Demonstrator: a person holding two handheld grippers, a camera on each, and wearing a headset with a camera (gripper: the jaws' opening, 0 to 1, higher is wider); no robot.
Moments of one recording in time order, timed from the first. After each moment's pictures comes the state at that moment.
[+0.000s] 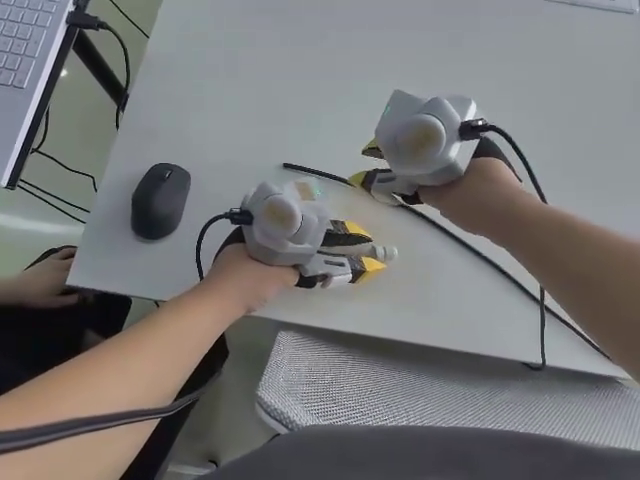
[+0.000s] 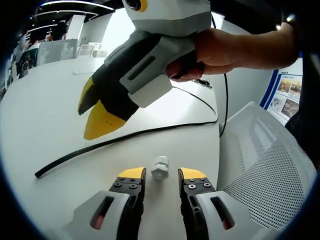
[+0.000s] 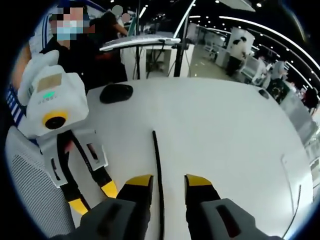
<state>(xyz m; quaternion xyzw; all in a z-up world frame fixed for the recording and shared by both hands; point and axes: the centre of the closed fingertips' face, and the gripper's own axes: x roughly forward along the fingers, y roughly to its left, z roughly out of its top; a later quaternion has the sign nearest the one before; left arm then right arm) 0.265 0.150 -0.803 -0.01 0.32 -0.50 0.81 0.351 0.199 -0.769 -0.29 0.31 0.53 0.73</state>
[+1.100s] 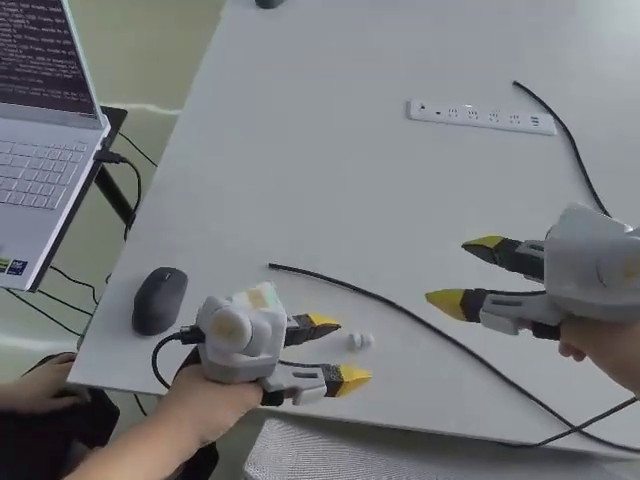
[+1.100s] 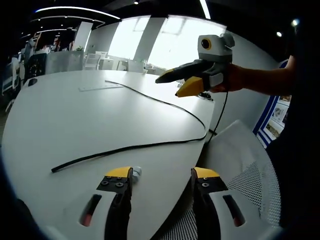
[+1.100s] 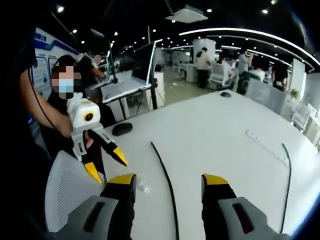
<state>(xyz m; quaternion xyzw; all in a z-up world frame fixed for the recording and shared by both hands) 0.219 0.155 -0.724 -0.04 0.29 -0.47 0.83 0.299 0.066 -0.656 -0.11 0.28 0.47 0.83</state>
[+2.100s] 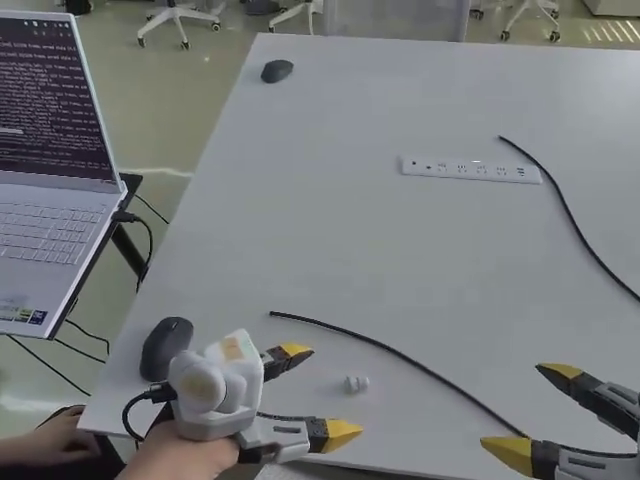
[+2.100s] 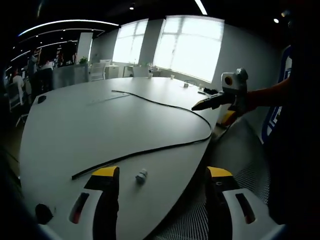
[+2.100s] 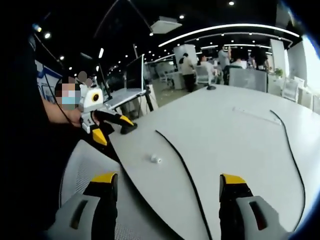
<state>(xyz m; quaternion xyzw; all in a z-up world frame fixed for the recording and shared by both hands) 0.213 0.168 -0.697 0.02 0.28 -0.44 0.86 0.227 -0.017 -0.685 -0.02 0.28 0.45 0.85</state>
